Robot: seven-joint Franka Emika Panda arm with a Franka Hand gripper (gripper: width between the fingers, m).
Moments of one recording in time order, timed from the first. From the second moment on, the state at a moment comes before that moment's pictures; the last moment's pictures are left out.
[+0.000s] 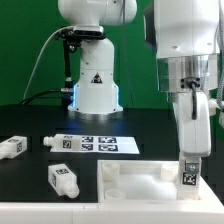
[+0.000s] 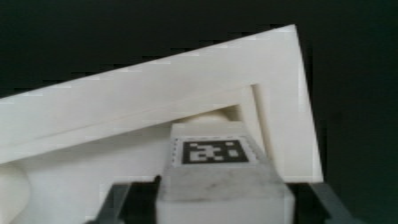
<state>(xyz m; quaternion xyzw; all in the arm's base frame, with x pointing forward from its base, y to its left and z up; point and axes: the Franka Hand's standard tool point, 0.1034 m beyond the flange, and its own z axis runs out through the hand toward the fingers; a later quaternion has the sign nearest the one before) 0.637 0.113 0.074 -0.61 0.78 0.01 0.08</state>
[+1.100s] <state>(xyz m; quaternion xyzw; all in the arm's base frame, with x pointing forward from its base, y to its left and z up) 0.638 0.117 0.076 -0.94 0.32 -0.05 0.05</state>
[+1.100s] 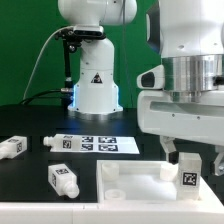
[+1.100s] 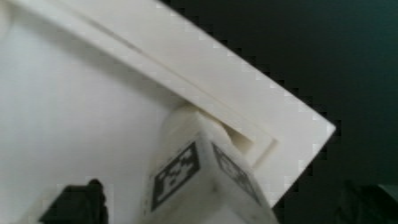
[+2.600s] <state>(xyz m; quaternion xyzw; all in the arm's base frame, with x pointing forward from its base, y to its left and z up) 0.639 0.096 0.076 -0.94 0.33 -0.06 0.03</state>
